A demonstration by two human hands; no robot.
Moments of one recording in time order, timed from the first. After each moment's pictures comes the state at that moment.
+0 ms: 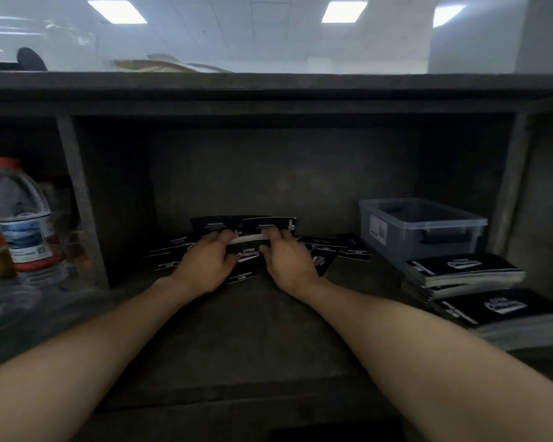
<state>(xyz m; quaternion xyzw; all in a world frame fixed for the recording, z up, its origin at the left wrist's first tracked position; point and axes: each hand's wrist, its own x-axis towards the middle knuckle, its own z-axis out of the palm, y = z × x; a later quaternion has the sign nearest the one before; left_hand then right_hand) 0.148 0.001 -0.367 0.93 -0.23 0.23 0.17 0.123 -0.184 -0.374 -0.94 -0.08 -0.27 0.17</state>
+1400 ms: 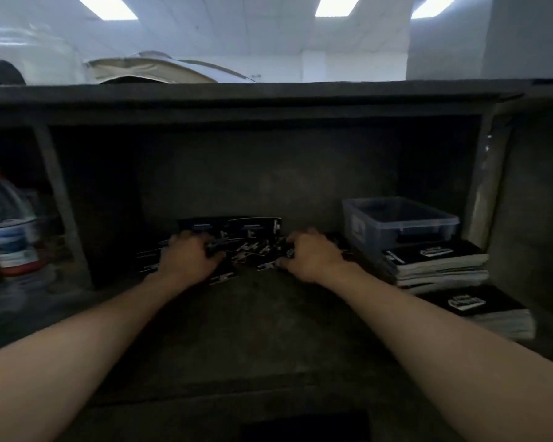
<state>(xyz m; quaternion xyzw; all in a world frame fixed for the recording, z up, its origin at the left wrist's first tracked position) 0.157 -0.008 -0.360 0.97 -0.08 0.19 0.12 0.080 -0.253 -0.338 -0.98 0.00 -0.13 0.14</state>
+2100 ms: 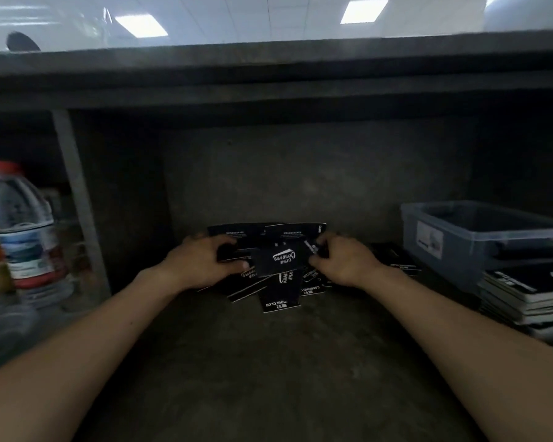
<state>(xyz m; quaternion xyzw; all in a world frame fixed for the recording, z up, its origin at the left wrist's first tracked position) 0.191 0.040 -0.338 0.98 -0.14 0.09 0.14 0.174 -0.238 -0.357 -0.97 -0.01 -0.16 0.18</state>
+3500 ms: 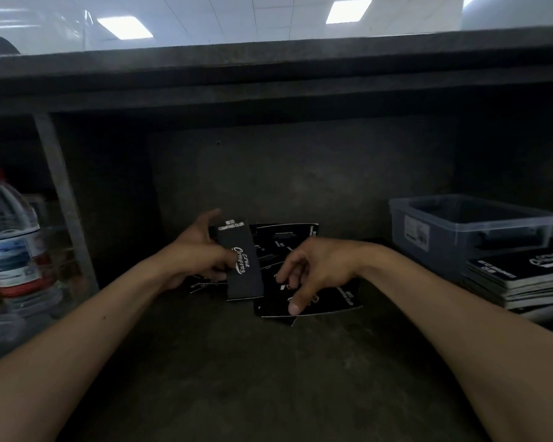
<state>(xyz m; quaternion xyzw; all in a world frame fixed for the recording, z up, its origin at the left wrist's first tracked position) 0.172 0.021 -0.325 0.84 -0.13 0.03 0.53 0.133 -0.218 -0.323 -0.95 -0.19 0.10 0.24</state>
